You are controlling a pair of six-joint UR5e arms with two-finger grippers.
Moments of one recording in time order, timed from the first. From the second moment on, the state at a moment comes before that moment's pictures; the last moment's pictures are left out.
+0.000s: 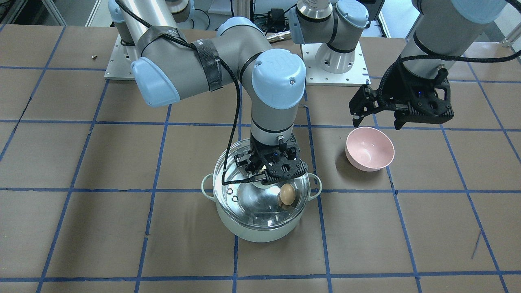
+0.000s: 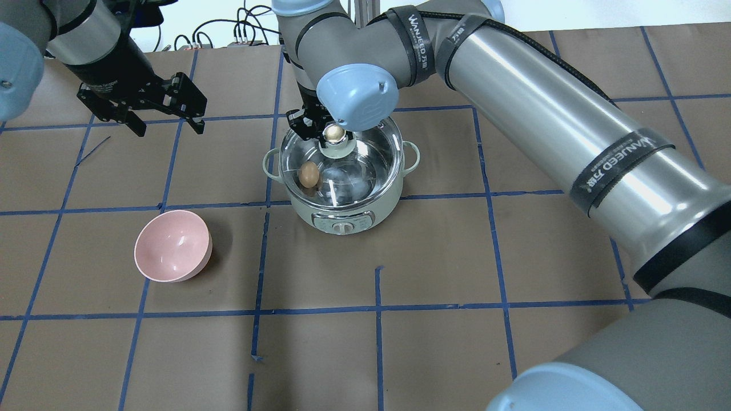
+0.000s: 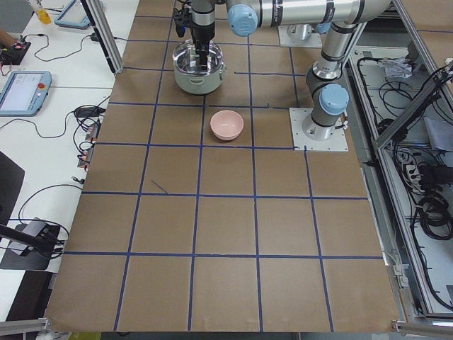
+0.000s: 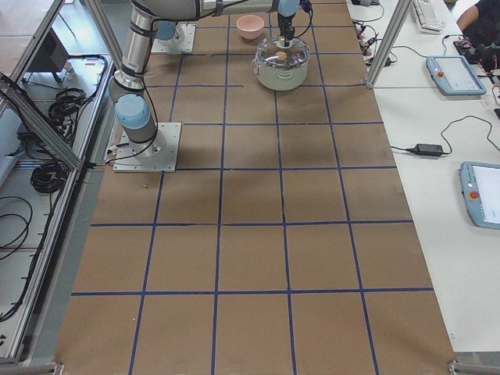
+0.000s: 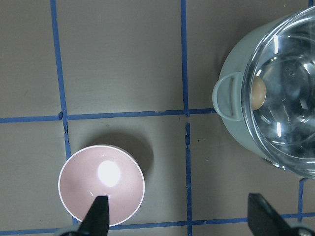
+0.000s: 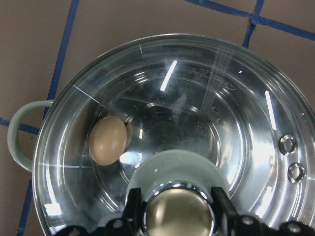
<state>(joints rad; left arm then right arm) -1.46 -1.62 -1.56 -1.52 1.53 0.14 2.04 -1.03 1.22 -1.83 -1.58 0.17</state>
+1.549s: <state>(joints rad) -1.46 -1.62 -1.56 -1.52 1.53 0.13 2.00 -1.08 1.24 -1.83 -1.56 0.16</state>
